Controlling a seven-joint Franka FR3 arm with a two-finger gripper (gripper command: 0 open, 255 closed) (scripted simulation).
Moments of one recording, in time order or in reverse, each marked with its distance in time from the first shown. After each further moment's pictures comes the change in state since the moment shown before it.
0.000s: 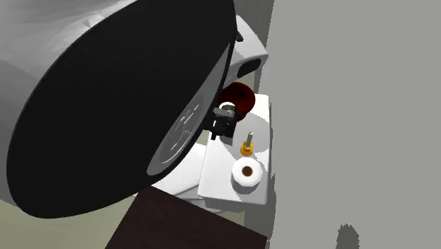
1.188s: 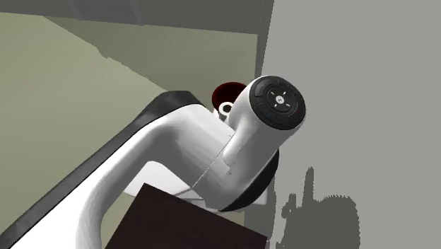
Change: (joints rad) arm 0.015 0.186 -0.194 -0.377 0.012 0.657 -0.297
